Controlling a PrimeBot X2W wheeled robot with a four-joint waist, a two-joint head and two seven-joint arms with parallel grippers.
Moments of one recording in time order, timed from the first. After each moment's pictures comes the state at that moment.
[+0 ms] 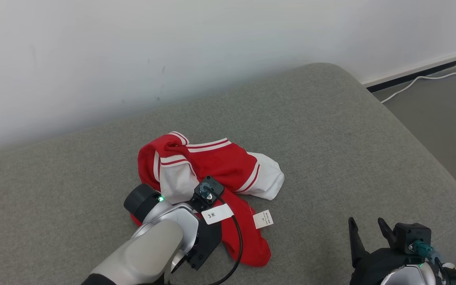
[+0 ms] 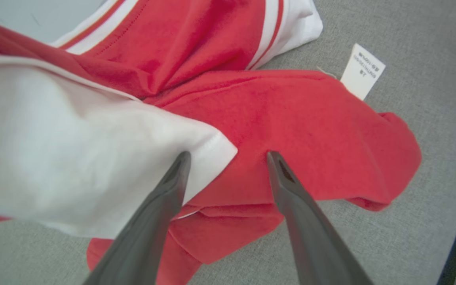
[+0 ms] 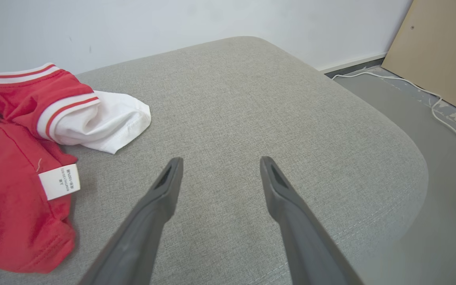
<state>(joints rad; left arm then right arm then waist) -0.81 0.04 -1.16 0.96 -0.47 -0.06 0.26 0.02 -0.05 0.03 0.16 0.20 -0.12 0.10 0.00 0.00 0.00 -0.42</state>
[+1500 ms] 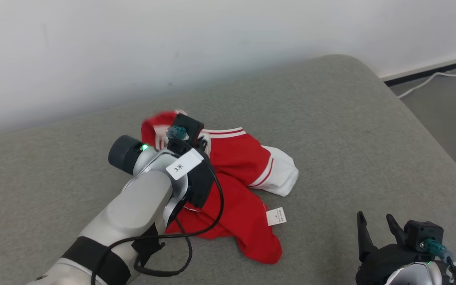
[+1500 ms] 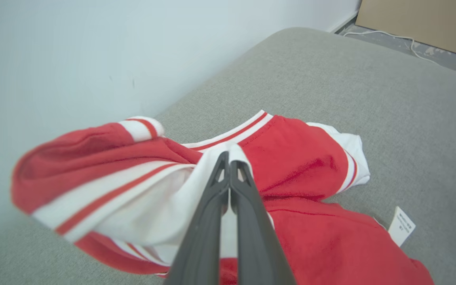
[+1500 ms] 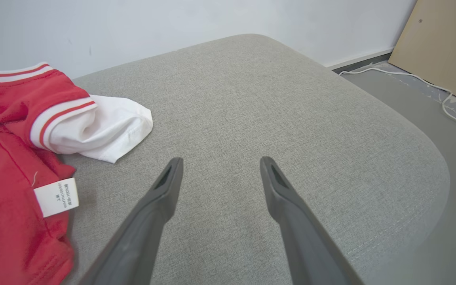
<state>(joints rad) -0.96 0.04 -1.04 0.96 -0.58 0.01 0.07 -0.01 -0.04 0.00 0.19 0.25 -0.12 0.05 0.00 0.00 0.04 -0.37</state>
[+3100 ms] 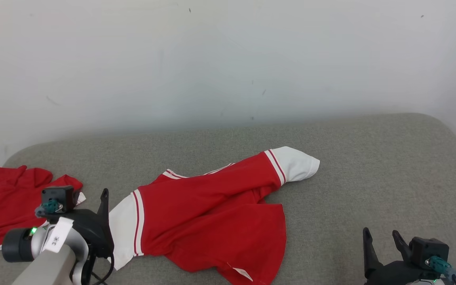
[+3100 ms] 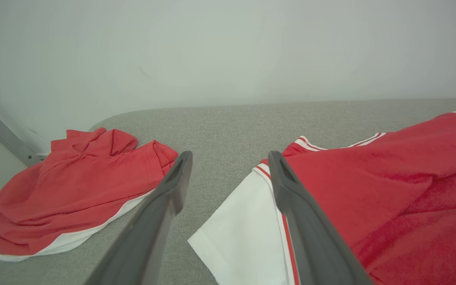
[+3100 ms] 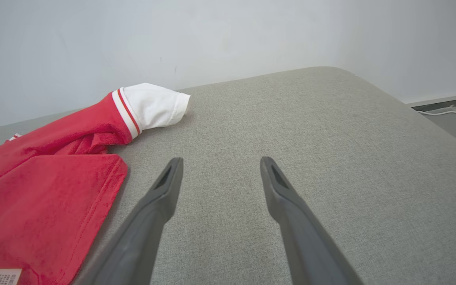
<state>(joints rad) -0.63 0.31 -0.81 0.93 -0.73 0.11 -0.17 0.08 -0.04 -0.02 0.16 0.24 -0.12 0.05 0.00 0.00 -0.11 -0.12</state>
